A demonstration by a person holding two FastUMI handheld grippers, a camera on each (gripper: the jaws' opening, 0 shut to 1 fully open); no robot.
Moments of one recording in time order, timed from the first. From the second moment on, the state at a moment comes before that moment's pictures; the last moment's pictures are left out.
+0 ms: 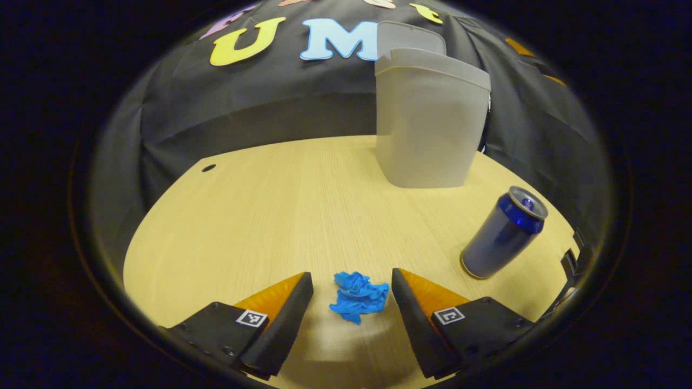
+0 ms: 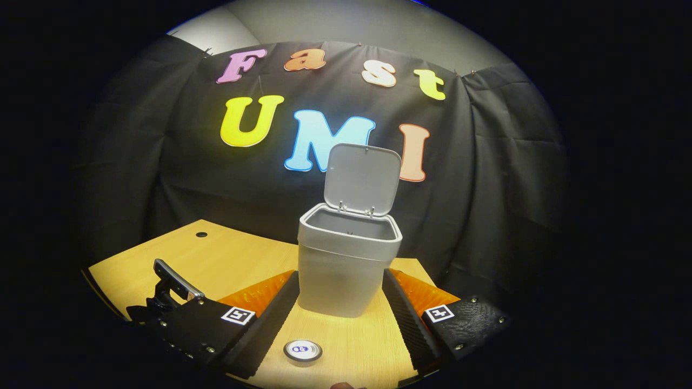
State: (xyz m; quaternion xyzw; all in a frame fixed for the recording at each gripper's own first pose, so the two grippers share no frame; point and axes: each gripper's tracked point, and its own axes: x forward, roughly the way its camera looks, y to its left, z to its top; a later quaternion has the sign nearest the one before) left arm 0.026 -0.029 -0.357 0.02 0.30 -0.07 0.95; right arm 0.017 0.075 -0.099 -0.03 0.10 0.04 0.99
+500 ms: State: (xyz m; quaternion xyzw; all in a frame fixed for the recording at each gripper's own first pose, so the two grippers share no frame) left arm 0.037 -0.037 -0.374 0.04 0.30 -0.07 0.95; right arm 0.006 0.047 -0.114 -0.03 0.12 -0.01 0.99
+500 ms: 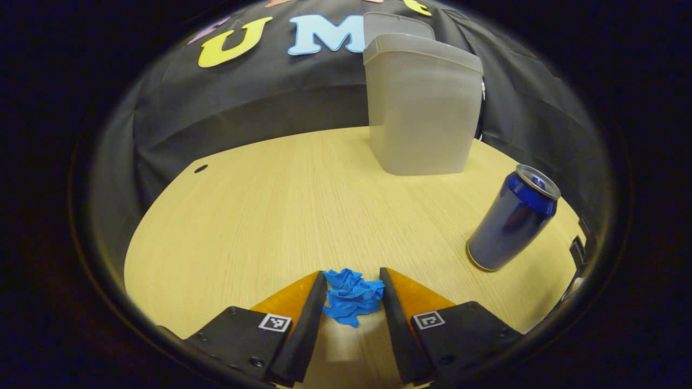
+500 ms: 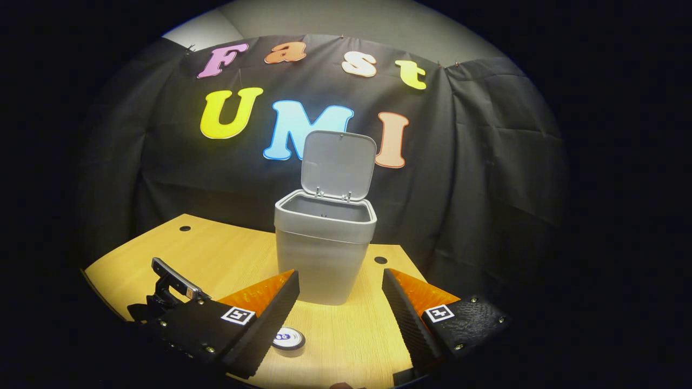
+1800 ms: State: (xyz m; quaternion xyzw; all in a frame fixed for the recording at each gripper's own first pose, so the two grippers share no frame) left arm 0.044 -0.037 -0.372 0.11 0.29 -0.06 0.95; right arm 0.017 0.051 -0.125 -0.03 0.12 0.03 0.99
